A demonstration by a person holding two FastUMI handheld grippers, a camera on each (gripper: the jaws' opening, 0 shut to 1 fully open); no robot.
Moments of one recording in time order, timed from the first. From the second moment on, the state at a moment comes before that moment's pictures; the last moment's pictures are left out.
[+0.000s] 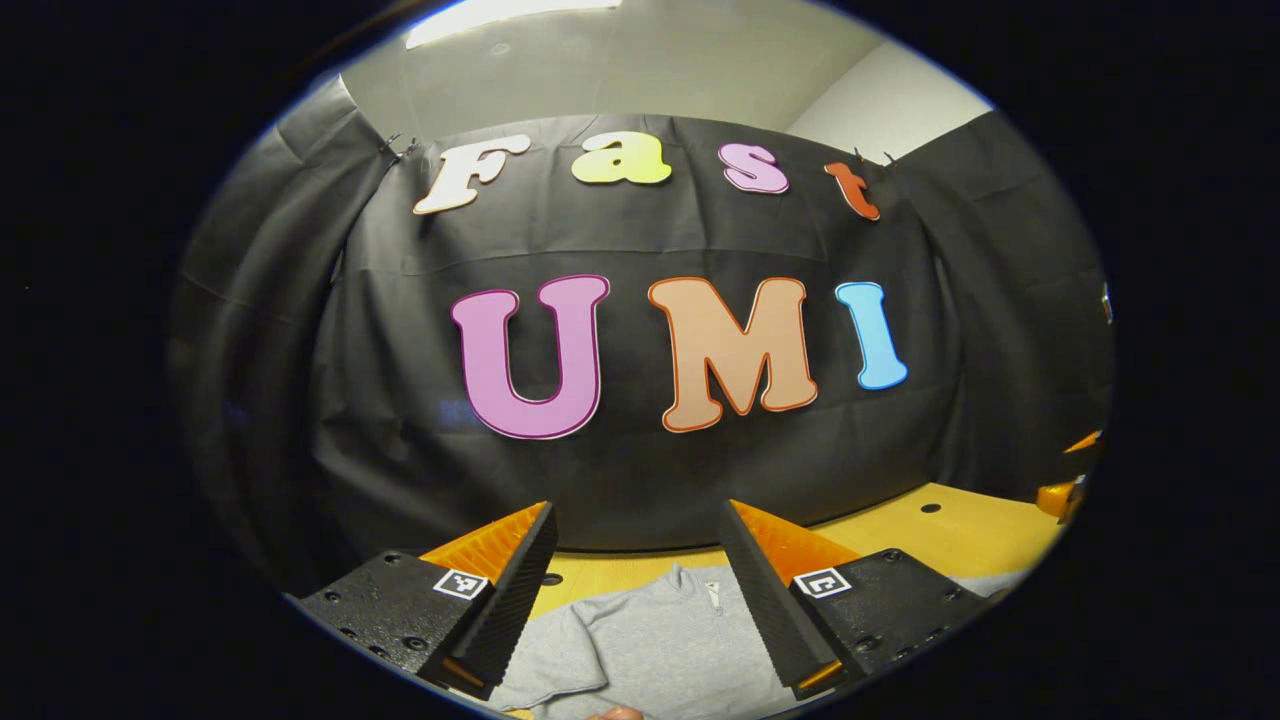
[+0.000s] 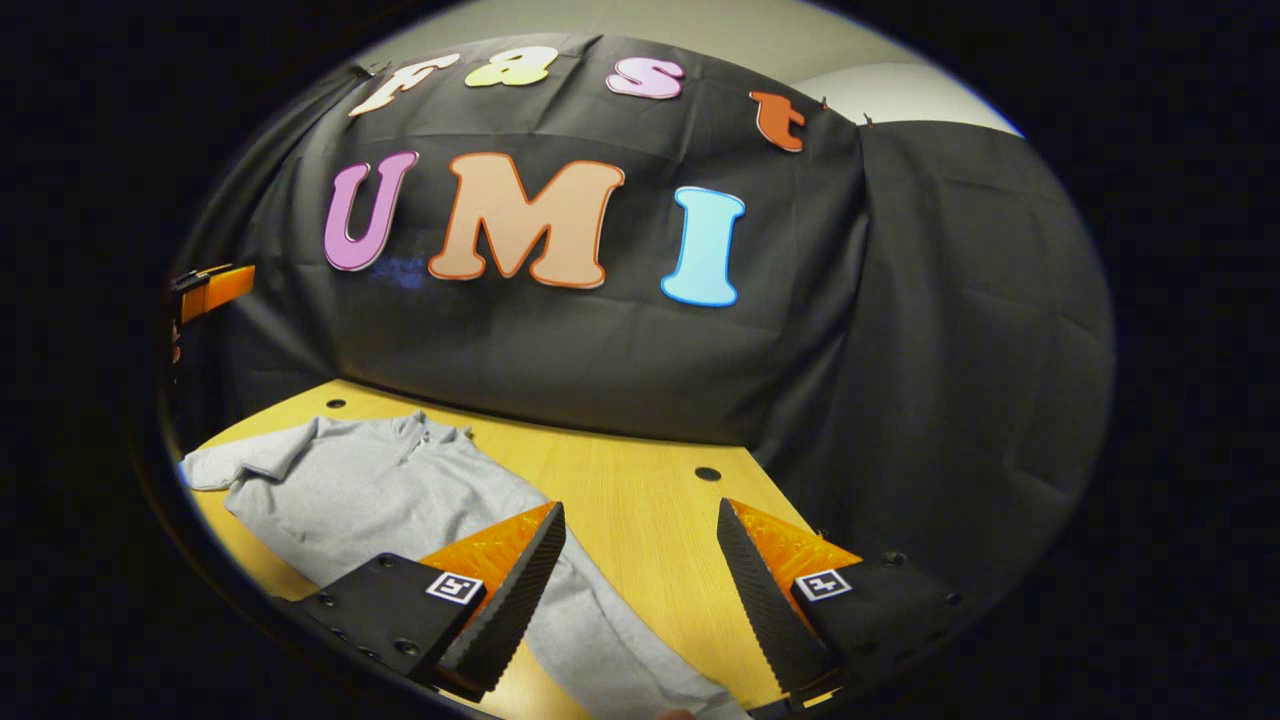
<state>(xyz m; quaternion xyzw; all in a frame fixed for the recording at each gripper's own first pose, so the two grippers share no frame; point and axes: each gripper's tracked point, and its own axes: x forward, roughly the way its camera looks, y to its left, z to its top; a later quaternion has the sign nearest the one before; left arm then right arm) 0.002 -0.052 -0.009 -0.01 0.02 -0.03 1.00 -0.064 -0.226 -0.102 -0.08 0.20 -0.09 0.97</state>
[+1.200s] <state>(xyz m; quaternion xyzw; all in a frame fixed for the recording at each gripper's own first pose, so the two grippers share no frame) 0.016 -0.094 -0.032 -0.01 0.04 -0.05 1.00 -0.221 -0.293 -0.275 -0.06 0.49 -0.06 0.87</state>
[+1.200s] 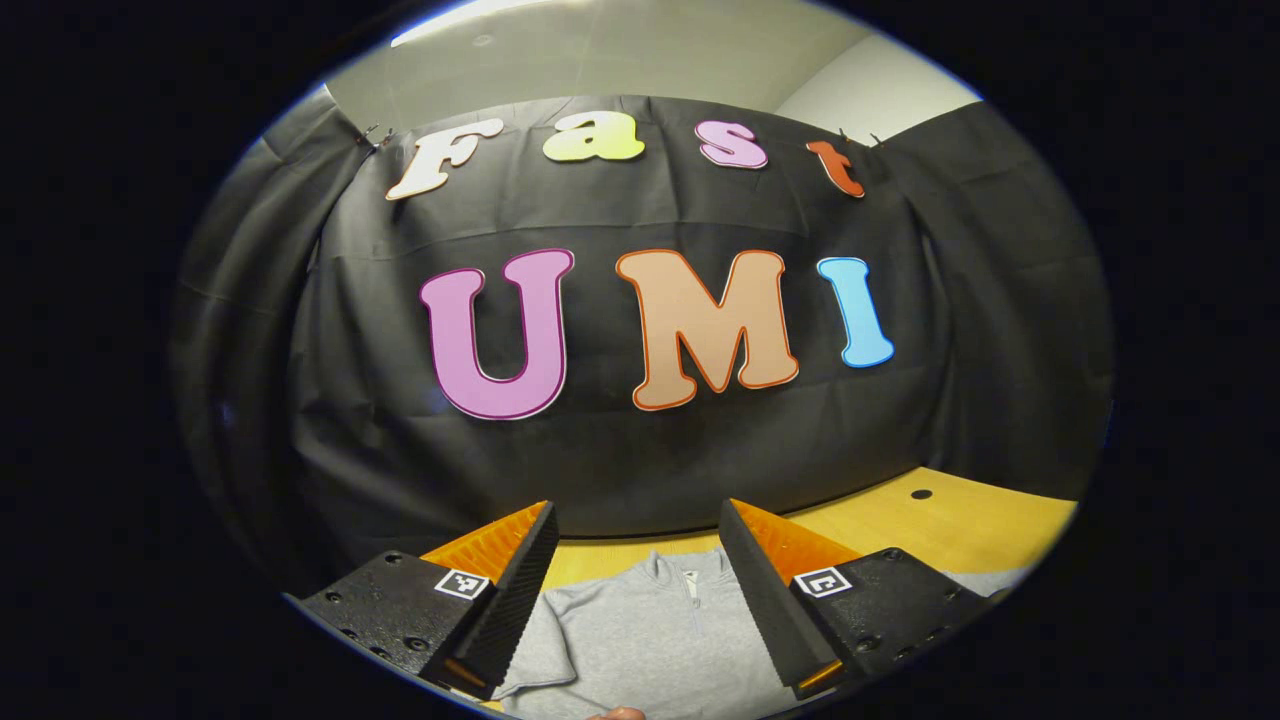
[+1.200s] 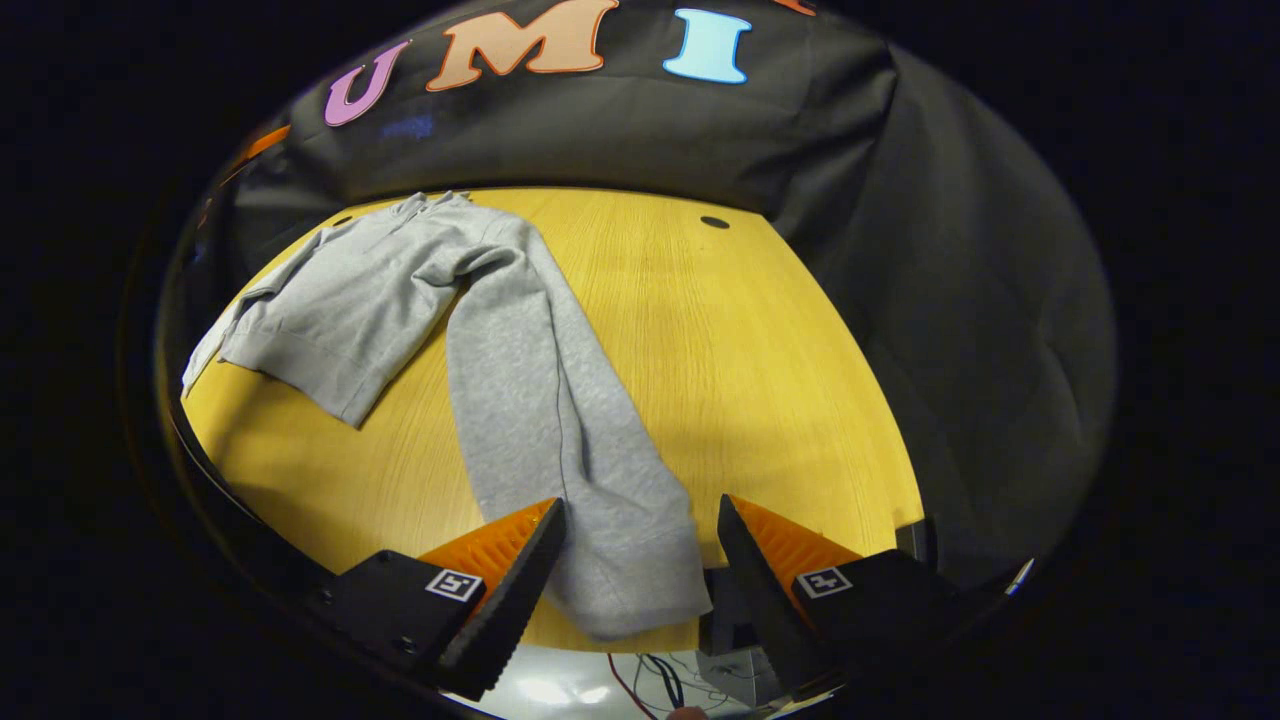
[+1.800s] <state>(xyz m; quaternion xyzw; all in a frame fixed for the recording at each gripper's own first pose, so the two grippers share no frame) 0.023 -0.099 -0.039 -0.01 0.05 -0.06 1.00 -0.240 -0.276 -0.304 0.02 0.55 -0.06 0.83</state>
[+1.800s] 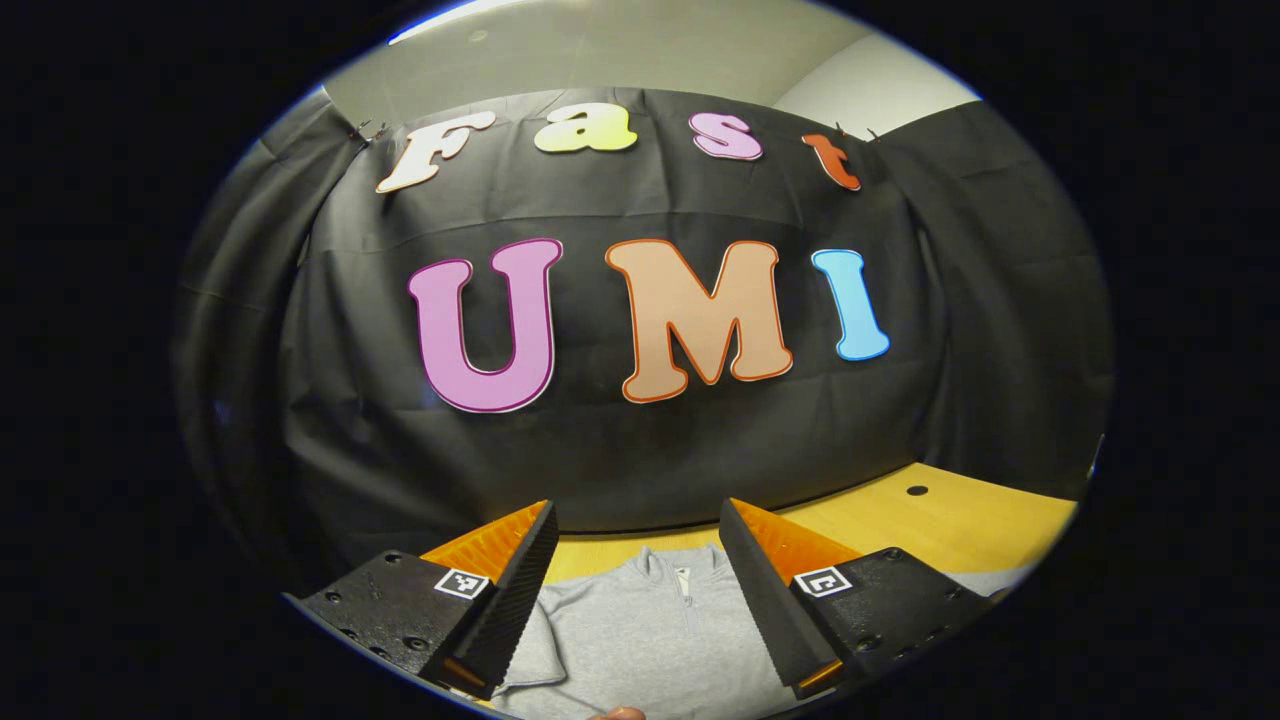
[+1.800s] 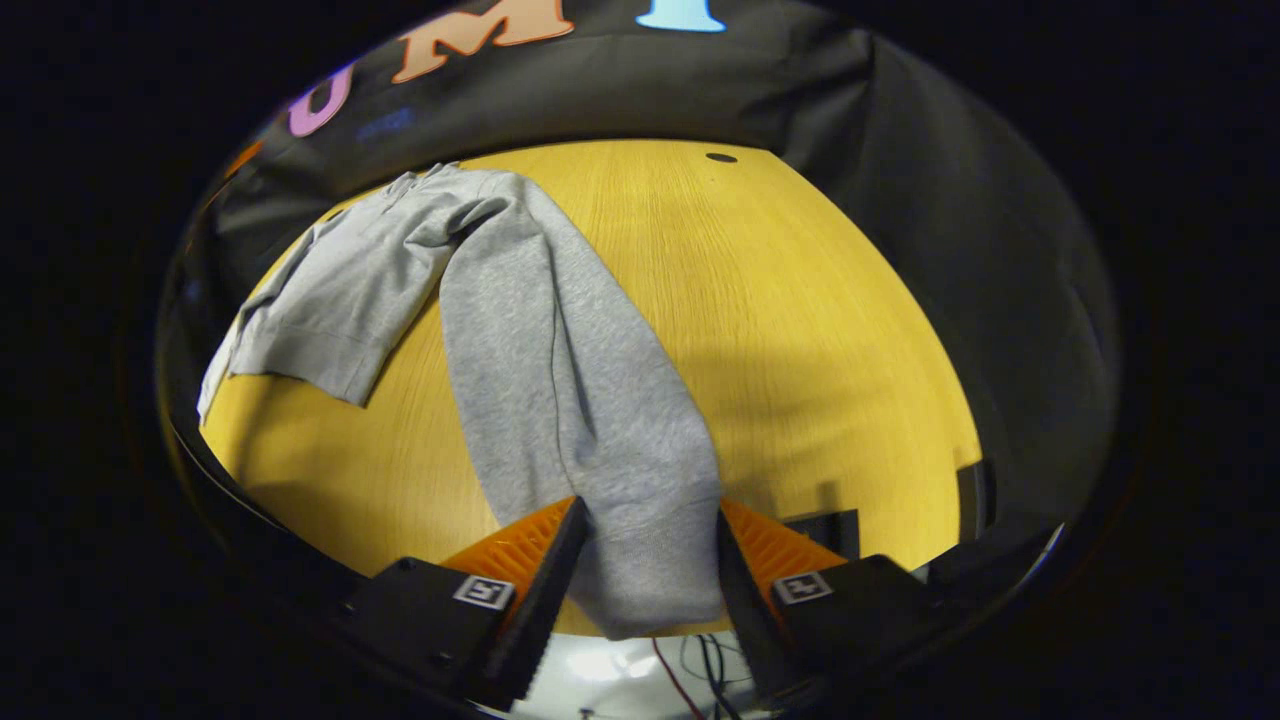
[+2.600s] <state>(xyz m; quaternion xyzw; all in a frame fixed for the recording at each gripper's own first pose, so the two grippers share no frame) 0.019 -0.077 -0.035 0.01 0.05 -0.04 1.00 -0.146 -0.241 -0.236 0.12 0.44 -0.06 0.89</state>
